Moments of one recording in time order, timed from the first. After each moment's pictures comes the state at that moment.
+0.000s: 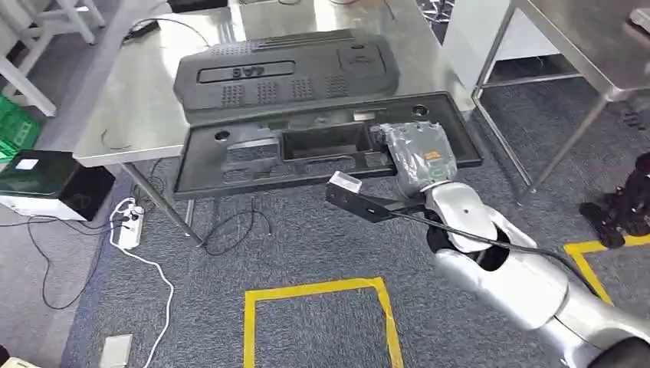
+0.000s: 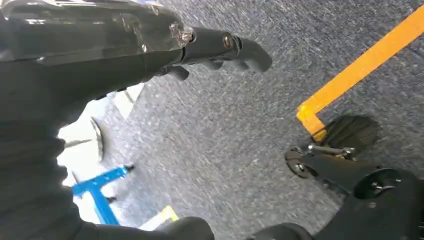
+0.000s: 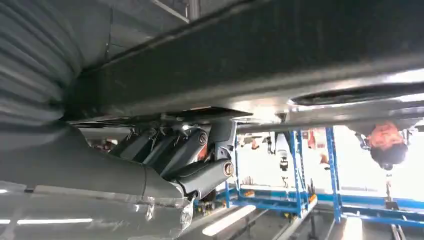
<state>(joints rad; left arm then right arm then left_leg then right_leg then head) -0.14 0.25 -1.10 -0.21 0.66 -0.02 0.00 -0.77 -0.42 0.91 -1.60 1.01 0.07 0.58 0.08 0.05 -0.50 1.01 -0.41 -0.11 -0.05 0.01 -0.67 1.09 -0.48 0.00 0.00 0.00</state>
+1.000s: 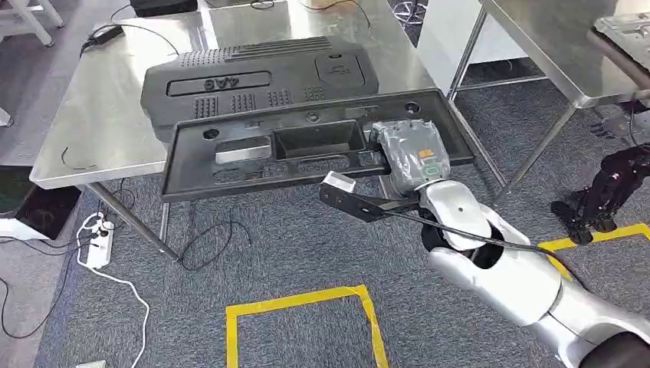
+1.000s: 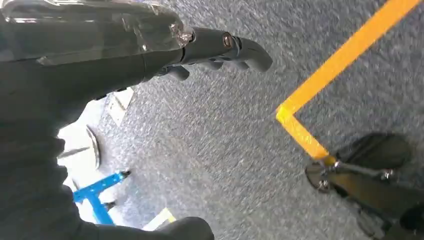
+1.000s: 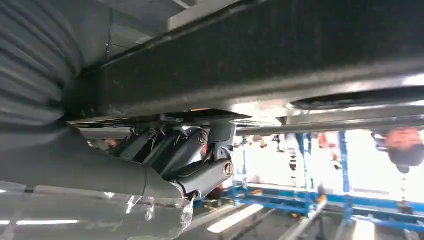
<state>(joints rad) -0.13 0.25 -1.10 -0.21 0.66 -0.02 0.00 -0.77 -0.42 0.91 -1.60 1.00 0.06 0.58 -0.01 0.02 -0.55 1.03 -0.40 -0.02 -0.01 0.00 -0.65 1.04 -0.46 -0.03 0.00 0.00</state>
